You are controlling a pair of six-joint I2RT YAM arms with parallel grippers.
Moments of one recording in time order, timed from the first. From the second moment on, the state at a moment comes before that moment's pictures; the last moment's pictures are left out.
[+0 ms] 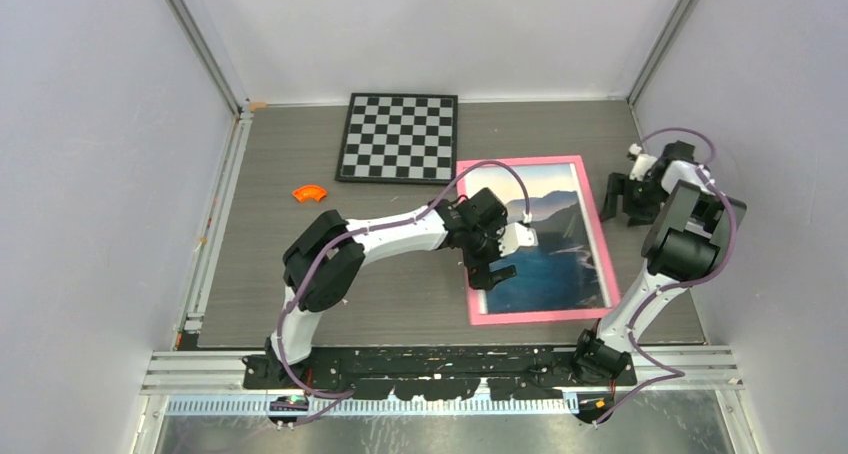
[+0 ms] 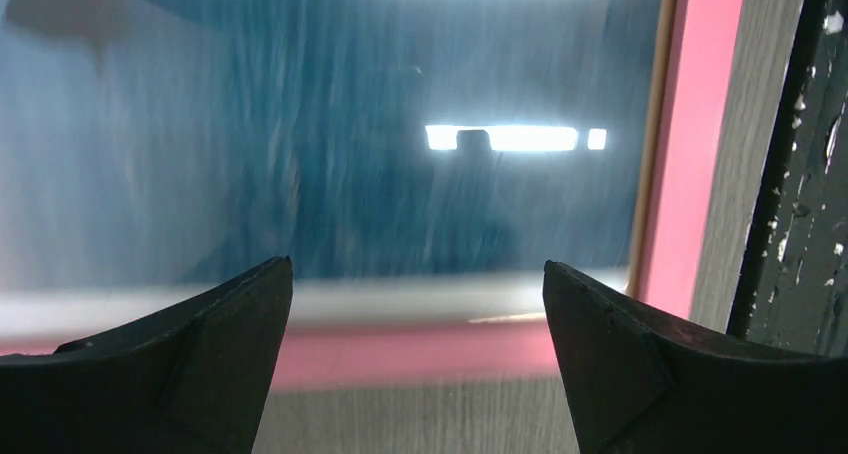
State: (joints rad) left arm -0.99 2.02 1.53 -0.50 0.37 0.39; right arm -0.52 1.94 1.33 -0.68 -0.26 -0.34
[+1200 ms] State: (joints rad) left arm -1.18 1.83 1.20 -0.54 0.16 0.50; right arm -0.33 1.92 1.26 -0.87 -0.51 -0.06
